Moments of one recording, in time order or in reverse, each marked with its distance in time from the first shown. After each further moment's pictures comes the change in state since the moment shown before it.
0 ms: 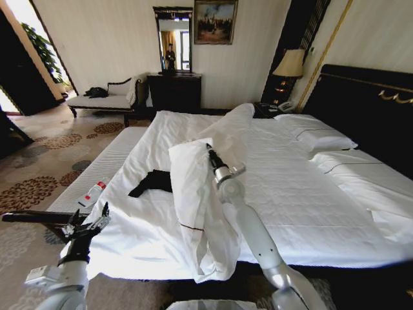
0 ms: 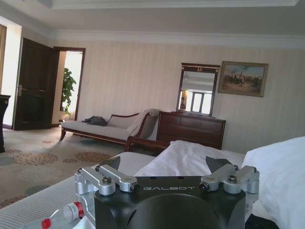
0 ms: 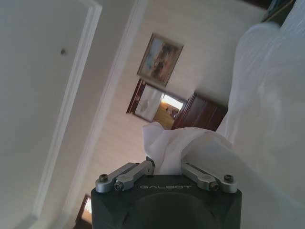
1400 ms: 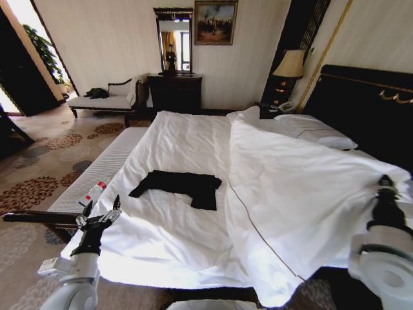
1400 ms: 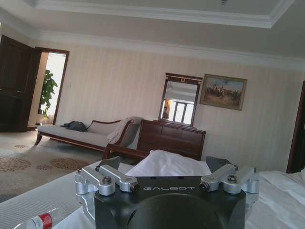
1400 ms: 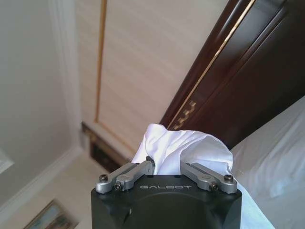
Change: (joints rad) left arm -0.051 0.039 0.062 -0.017 -0.032 0.003 0.000; right arm -0.783 -0.112 1.013 0.572 0.053 0.135 0.206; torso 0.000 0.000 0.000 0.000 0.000
